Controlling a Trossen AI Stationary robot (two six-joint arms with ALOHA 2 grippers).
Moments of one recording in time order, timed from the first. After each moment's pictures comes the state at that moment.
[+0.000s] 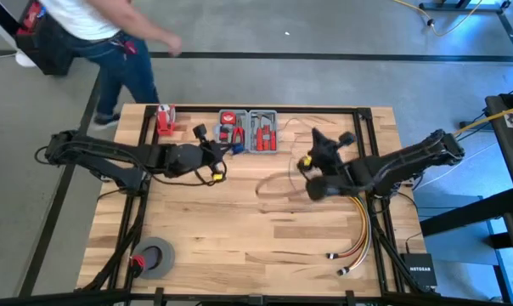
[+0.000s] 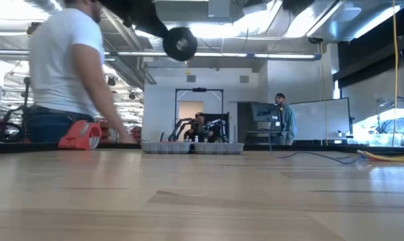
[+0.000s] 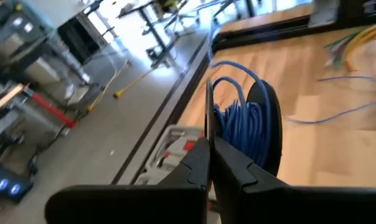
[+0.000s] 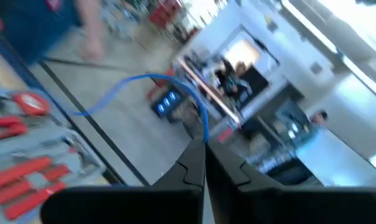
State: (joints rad) left arm -0.06 1.16 0.88 -0.13 -0.69 0.18; right arm 0.32 1.32 1.13 -0.77 1.50 0.25
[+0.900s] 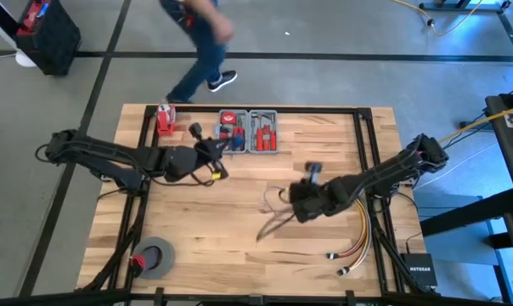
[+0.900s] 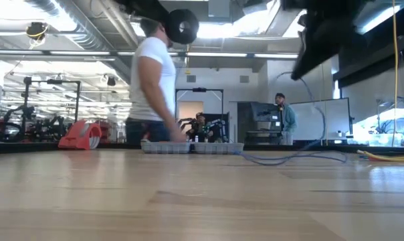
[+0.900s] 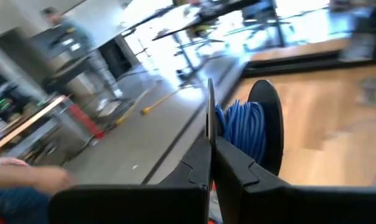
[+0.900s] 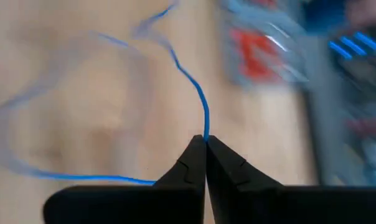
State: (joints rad) left arm -0.12 1.15 0.88 0.02 -0.85 0.24; right arm 0.39 1.53 1.13 -0.92 0.67 0.34
